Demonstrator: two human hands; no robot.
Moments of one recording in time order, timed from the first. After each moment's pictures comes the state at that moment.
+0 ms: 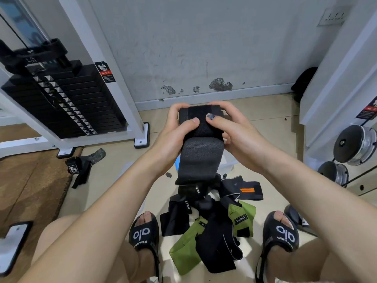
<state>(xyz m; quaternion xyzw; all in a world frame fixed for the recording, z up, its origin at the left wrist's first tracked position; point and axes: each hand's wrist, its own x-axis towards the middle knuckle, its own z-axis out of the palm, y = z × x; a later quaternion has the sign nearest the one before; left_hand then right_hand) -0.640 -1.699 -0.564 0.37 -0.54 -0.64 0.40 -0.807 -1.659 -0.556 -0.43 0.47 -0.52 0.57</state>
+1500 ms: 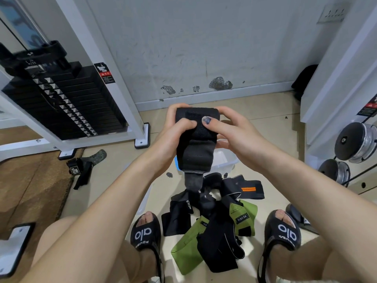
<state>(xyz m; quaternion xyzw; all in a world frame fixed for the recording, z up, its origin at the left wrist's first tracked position) -0.635 -1.703 -0.567 0.40 -0.55 -0.63 0.38 -0.811 -1.656 -0.560 -0.46 0.50 -0.49 0.55</state>
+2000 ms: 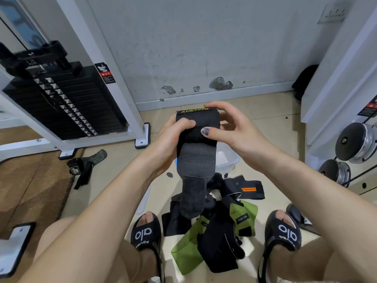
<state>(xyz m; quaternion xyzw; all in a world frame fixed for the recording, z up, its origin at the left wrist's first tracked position) -0.636 -1.703 -0.564 0.45 -0.49 -0.66 0.35 -0.813 -1.657 -0.563 -0.52 0.49 -0.50 0.49</state>
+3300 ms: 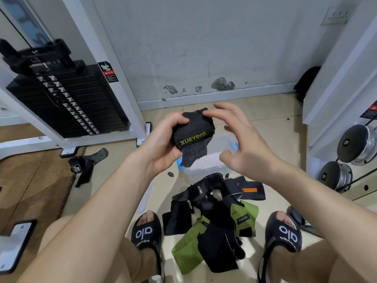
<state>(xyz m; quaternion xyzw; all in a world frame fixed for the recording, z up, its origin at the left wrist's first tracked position) -0.625 -1.705 -0.553 0.41 -0.36 -0.75 0.36 -0.817 -1.636 -0.567 -0.72 0.50 -0.40 0.26</state>
